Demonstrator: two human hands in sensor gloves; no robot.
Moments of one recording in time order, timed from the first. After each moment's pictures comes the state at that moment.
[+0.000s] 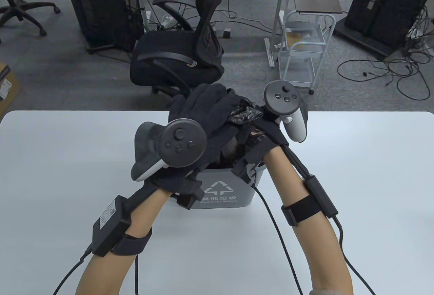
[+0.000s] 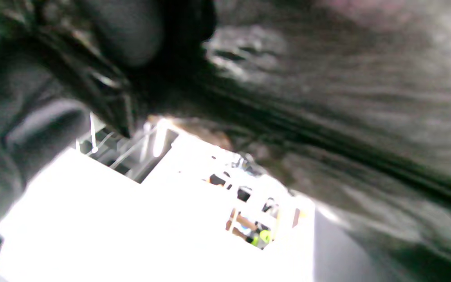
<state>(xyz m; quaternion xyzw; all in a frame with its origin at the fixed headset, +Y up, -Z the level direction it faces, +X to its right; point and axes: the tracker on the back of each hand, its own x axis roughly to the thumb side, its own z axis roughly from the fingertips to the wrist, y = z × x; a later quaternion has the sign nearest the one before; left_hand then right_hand) -0.110 -0.426 -0.311 0.16 -0.24 0.25 0.93 0.075 -0.474 -0.415 0.22 0.05 0.81 0.54</state>
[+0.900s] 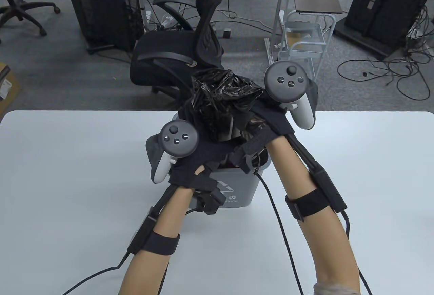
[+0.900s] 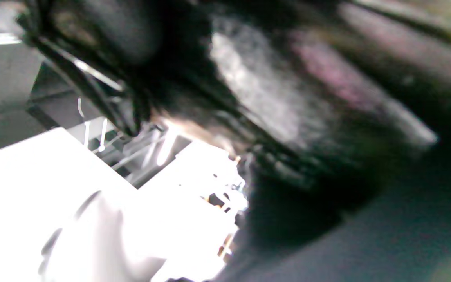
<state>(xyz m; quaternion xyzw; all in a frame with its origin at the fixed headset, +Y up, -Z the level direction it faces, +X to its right) -0.094 -0.522 -0.365 0.03 -0.13 0.42 0.90 0.067 -0.416 -0.395 0.24 -0.02 0.83 0.50</state>
